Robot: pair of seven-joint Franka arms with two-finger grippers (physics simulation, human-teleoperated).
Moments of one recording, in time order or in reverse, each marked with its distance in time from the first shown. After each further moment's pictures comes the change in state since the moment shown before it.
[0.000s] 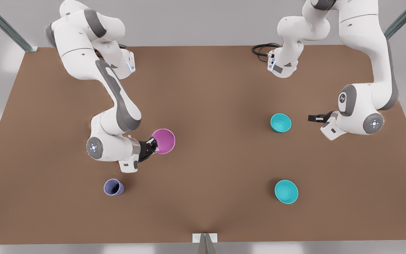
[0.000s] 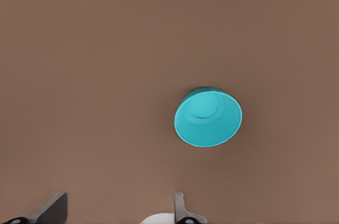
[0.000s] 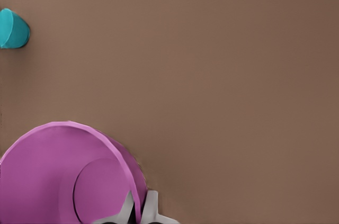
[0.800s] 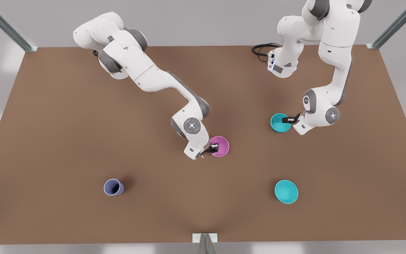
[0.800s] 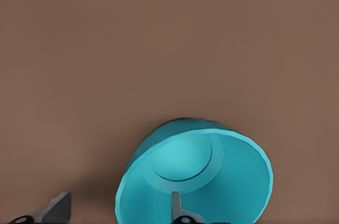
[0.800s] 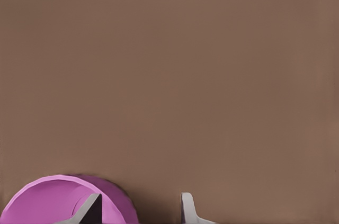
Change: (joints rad) left arm -0.044 0.078 -0.038 -0.440 -0.240 0.669 0.129; right arm 0.455 0.340 -0.139 0.199 -0.347 0.475 1.136
